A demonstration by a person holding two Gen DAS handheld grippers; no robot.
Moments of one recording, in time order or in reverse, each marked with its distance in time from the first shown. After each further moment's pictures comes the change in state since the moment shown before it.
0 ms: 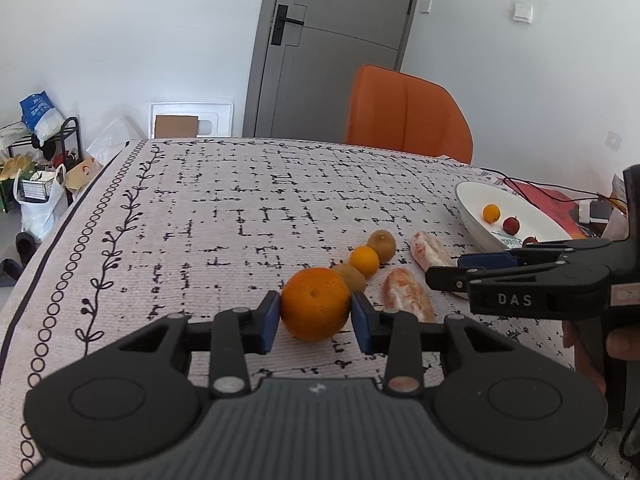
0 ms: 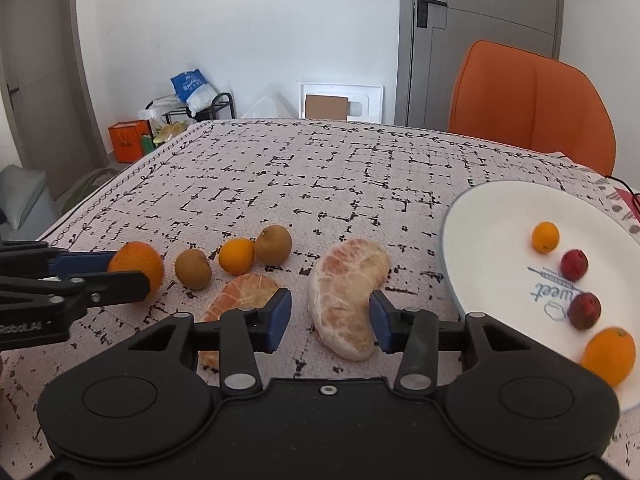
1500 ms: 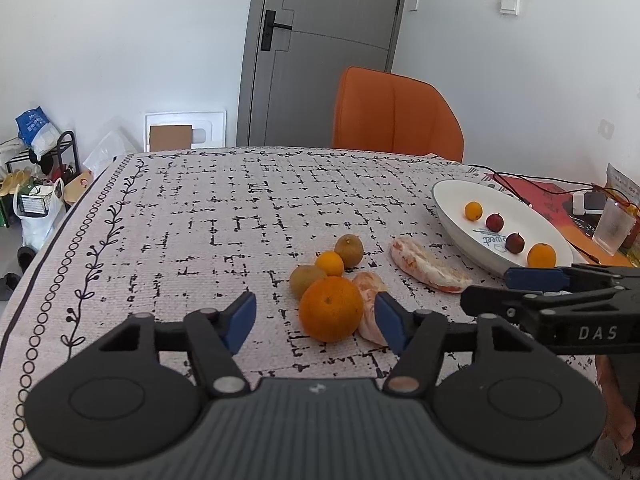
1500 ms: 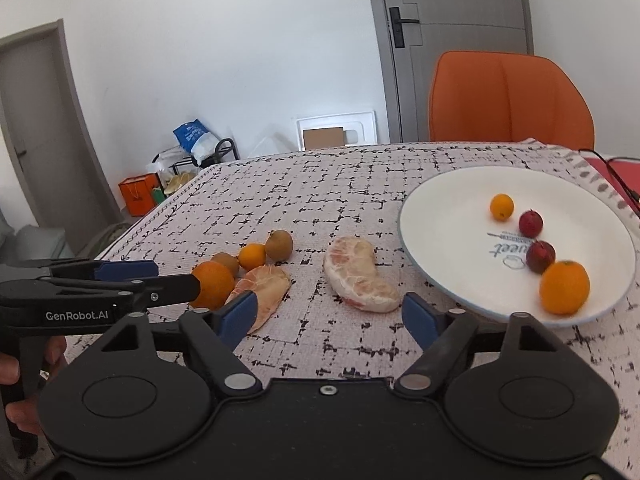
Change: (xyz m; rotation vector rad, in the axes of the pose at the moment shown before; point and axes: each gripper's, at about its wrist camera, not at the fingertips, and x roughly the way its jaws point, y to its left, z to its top) left arm -0.002 -0.031 0.003 0.046 -0.007 0.004; right arm -0.051 -0.024 -0.032 0.136 -0.110 0.061
